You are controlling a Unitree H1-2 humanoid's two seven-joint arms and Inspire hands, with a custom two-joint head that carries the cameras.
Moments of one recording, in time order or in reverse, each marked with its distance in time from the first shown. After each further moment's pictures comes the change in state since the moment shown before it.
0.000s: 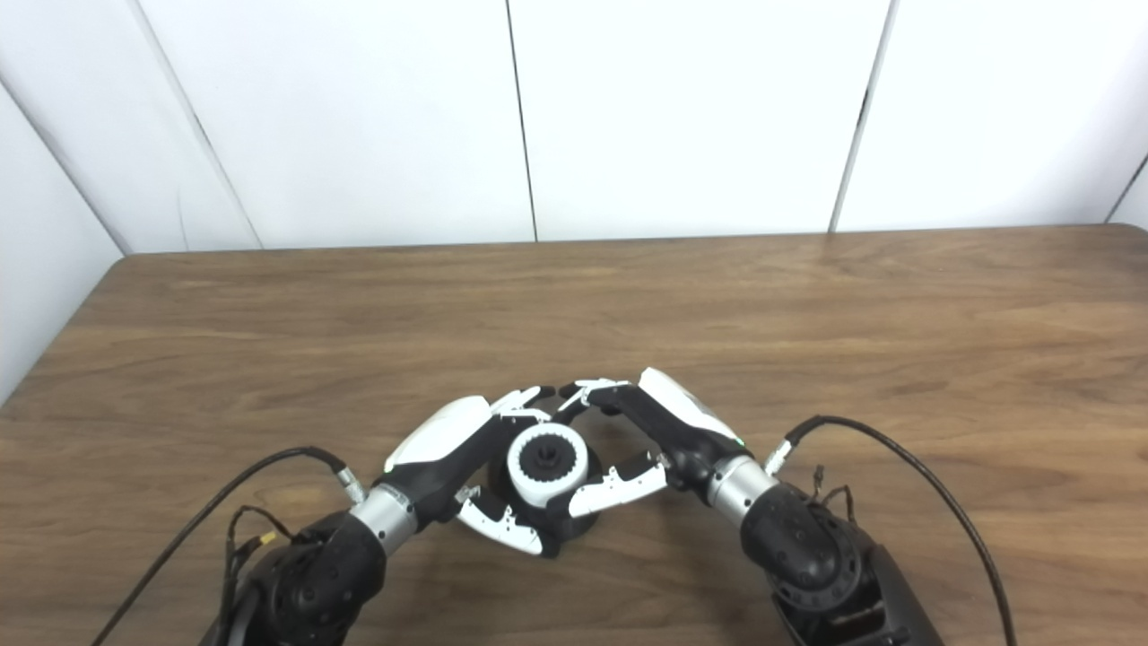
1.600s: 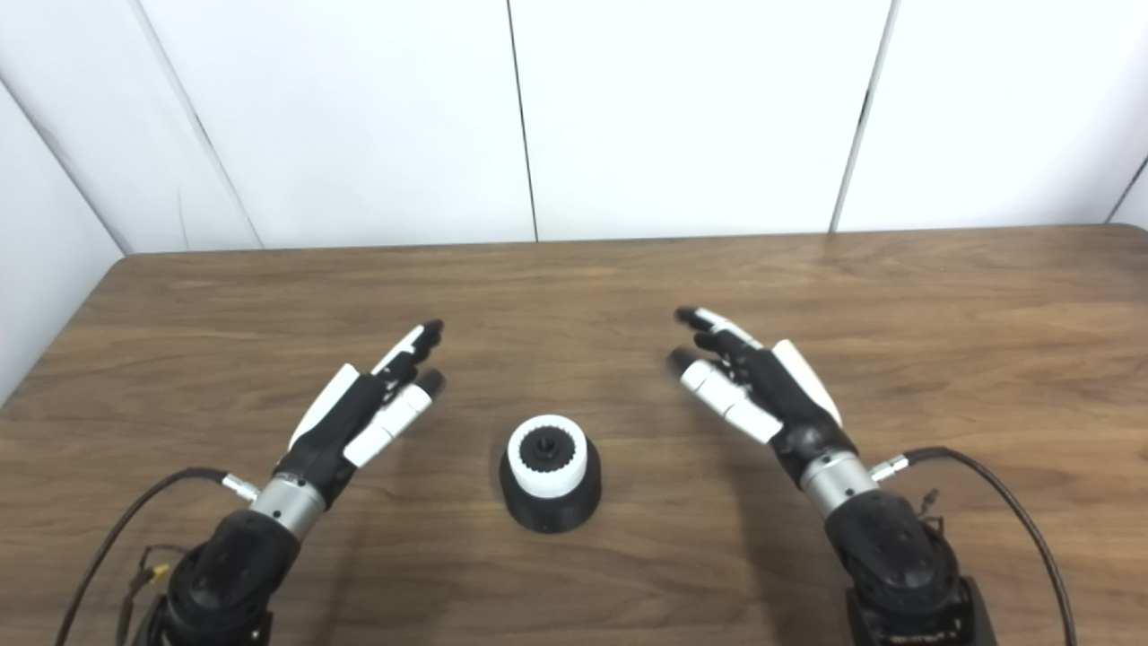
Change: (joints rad) left arm 0.079 -0.073 0.353 0.044 -0.446 -0.049 0.174; right arm 0.088 0.091 -0.348 0.008 0.300 -0.001 -0.161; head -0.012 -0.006
